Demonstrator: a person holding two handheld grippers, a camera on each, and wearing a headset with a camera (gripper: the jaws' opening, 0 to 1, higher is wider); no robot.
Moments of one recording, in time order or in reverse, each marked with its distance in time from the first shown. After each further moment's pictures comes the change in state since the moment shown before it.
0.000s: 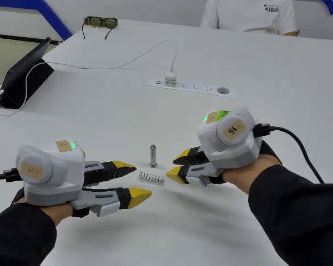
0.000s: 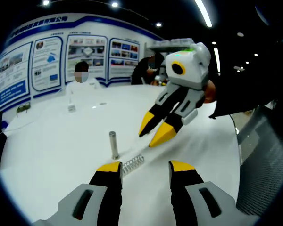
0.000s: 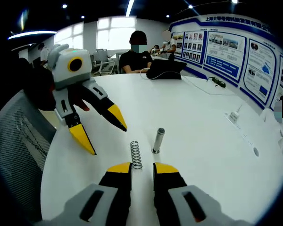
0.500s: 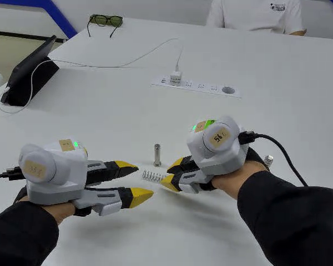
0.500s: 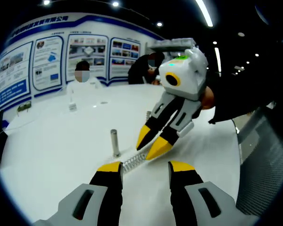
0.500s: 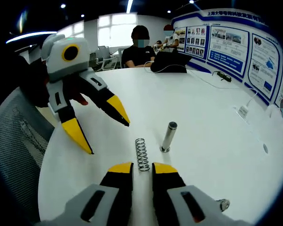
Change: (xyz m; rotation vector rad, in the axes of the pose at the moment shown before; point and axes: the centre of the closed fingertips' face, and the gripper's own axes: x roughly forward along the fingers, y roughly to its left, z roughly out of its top) left arm -0.002 0.001 -0.002 -0.004 0.004 0.006; right arm 0.024 0.007 -0.011 0.019 0.037 0.037
